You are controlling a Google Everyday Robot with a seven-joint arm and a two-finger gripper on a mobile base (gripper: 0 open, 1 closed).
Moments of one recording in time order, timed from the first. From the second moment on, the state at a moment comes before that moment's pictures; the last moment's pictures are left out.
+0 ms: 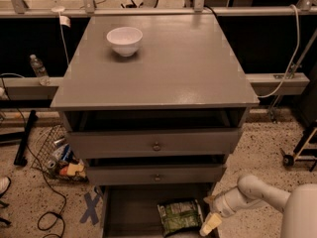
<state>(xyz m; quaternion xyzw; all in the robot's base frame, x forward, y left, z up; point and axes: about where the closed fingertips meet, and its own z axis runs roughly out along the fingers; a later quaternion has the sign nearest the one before) 0.460 -0.197 0.254 -0.49 0.79 0.33 0.14</state>
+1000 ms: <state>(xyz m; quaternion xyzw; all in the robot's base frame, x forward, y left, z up) 0.475 -0.168 0.217 -0.50 0.80 0.29 0.16</state>
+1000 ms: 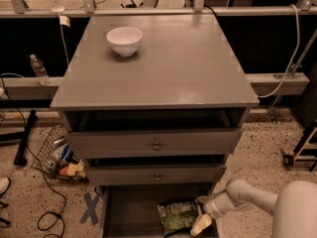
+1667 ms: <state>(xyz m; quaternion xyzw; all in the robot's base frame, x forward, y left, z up) 0.491 -0.159 0.208 -0.51 0.79 0.26 0.21</state>
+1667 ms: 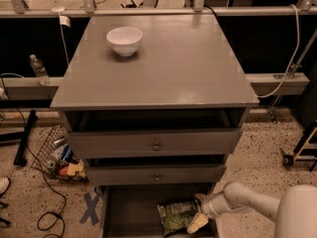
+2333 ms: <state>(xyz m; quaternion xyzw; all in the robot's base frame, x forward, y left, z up) 0.505 -0.153 0.183 -0.53 0.78 0.23 0.22</state>
